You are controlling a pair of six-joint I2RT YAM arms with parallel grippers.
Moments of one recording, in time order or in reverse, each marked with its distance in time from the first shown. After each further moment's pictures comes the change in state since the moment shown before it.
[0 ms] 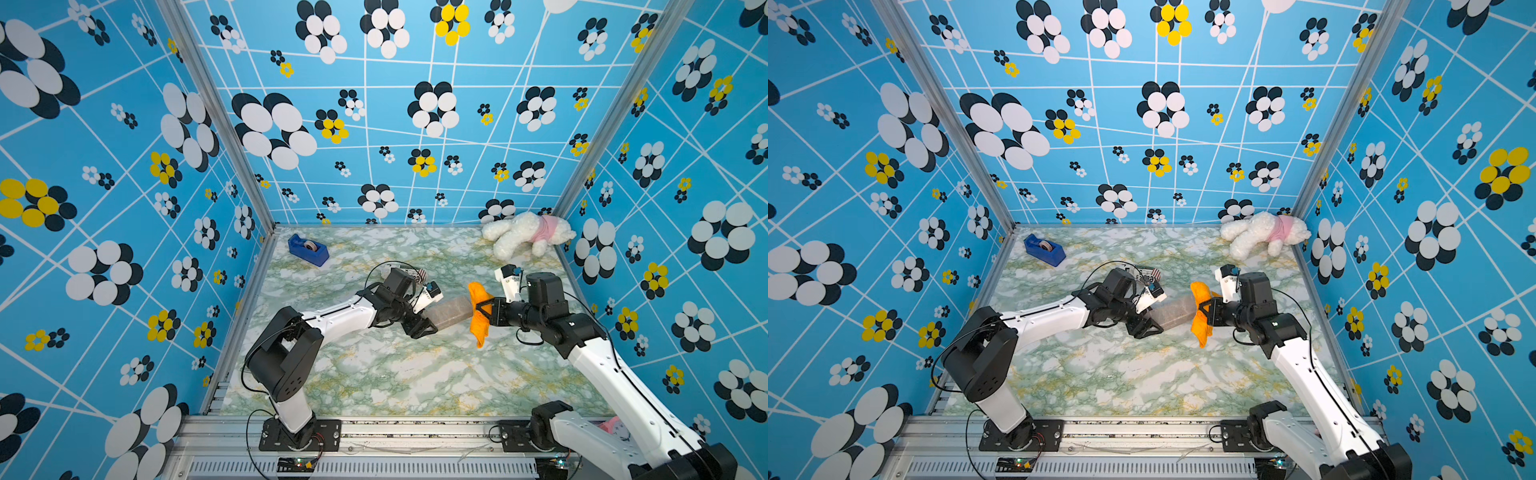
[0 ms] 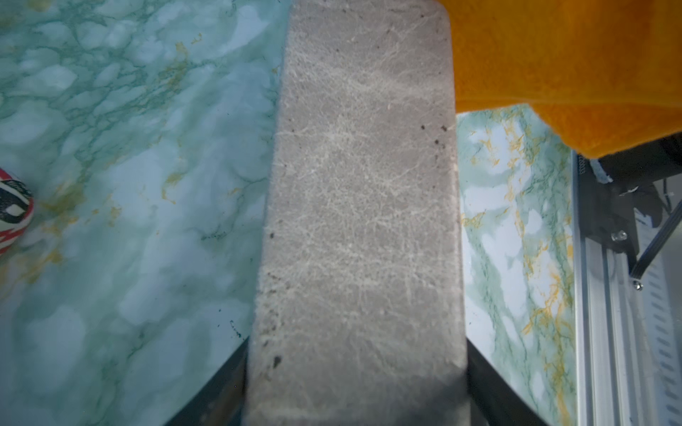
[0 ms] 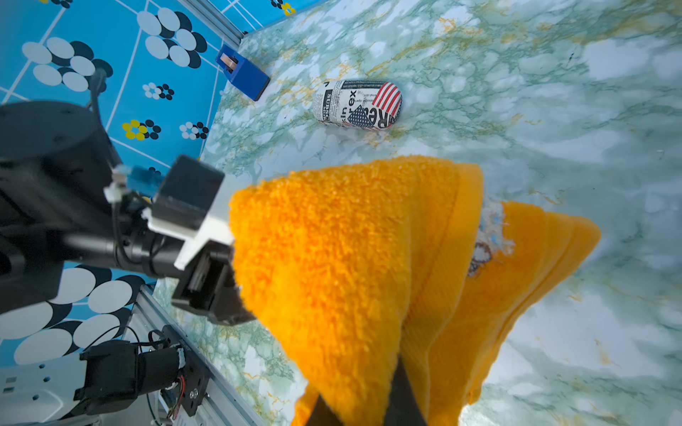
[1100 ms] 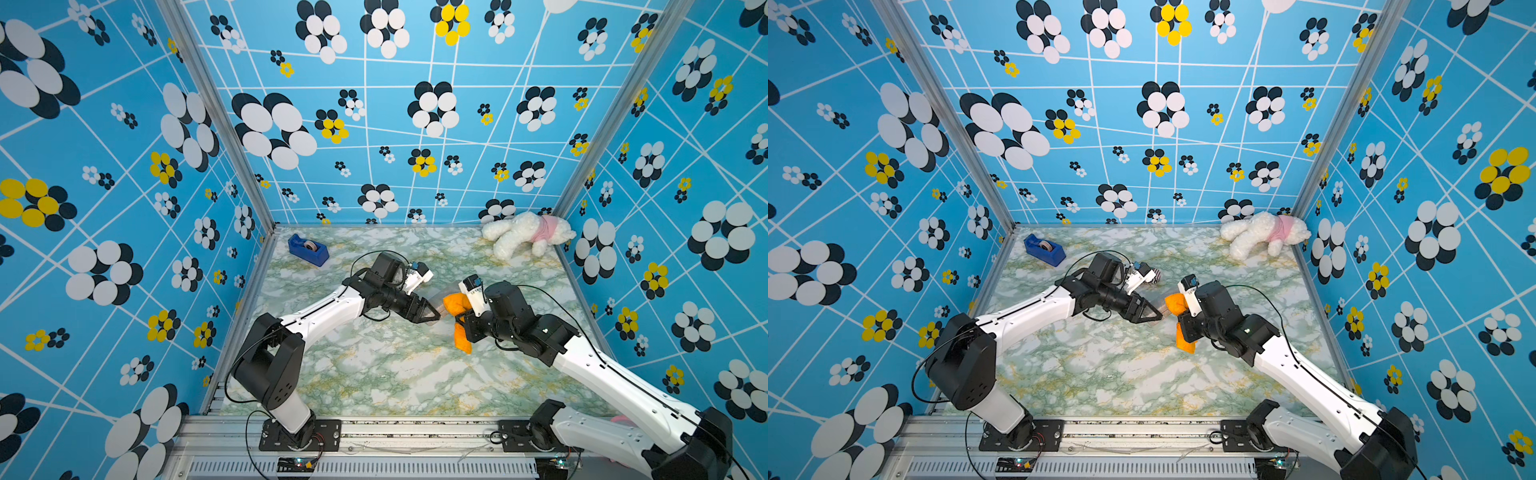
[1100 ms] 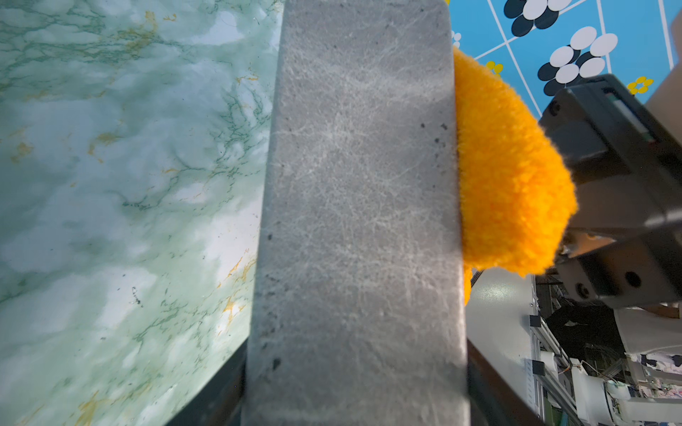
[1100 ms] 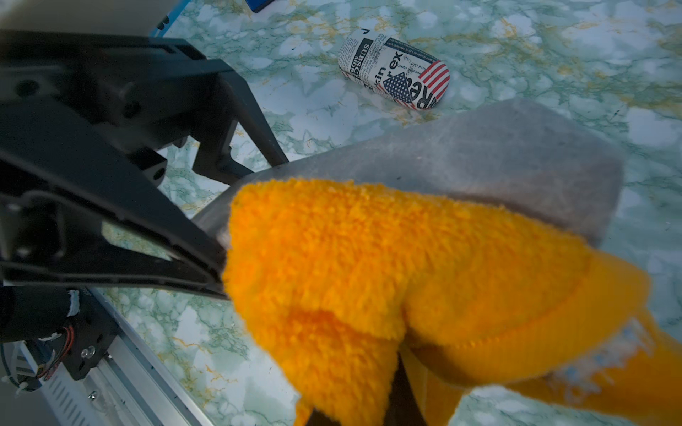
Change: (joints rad) left arm 0.074 -0.081 0.068 -0.110 0.262 -0.388; right arm 0.396 0.096 0.061 0.000 0.358 -0.096
